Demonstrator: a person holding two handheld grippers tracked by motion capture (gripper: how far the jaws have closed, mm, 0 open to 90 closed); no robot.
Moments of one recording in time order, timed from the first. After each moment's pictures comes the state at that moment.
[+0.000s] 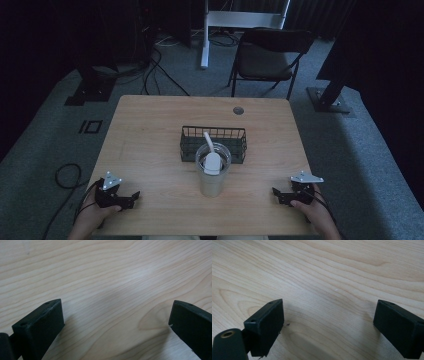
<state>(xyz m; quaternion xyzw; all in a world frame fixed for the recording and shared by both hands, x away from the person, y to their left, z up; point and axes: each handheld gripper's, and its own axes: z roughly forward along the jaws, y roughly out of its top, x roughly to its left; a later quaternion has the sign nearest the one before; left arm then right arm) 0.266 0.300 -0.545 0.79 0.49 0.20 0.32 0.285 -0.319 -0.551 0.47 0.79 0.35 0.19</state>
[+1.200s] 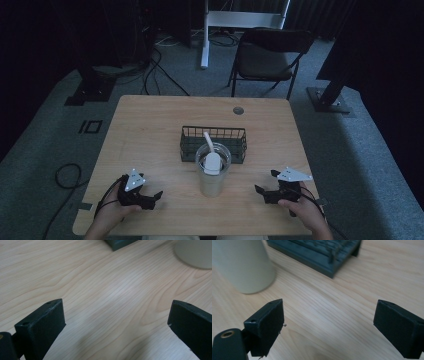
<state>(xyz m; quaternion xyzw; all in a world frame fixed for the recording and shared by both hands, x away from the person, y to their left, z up) 0.270 0.233 -0.529 0.82 0.38 0.19 0.38 0.283 -0.266 -0.520 0.38 0.79 0.44 0.17</state>
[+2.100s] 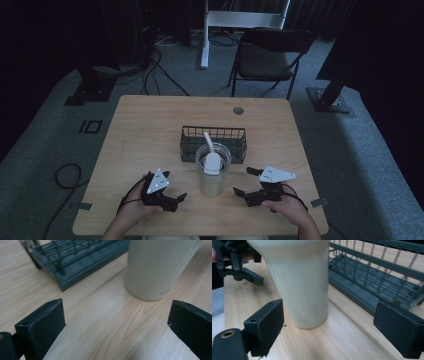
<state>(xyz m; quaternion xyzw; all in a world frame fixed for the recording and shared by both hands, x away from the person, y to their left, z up) 0.272 0.165 -0.520 0.83 0.29 0.18 0.44 0.281 -0.206 -0.498 0.27 0.80 0.53 0.13</state>
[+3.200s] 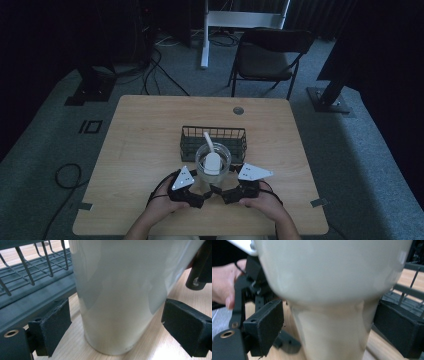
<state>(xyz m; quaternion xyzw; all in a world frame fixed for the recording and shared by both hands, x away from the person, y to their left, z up) 0.286 0.097 -0.525 0.81 0.26 0.13 0.51 0.293 -0.144 -0.502 0.23 0.76 0.60 0.11</state>
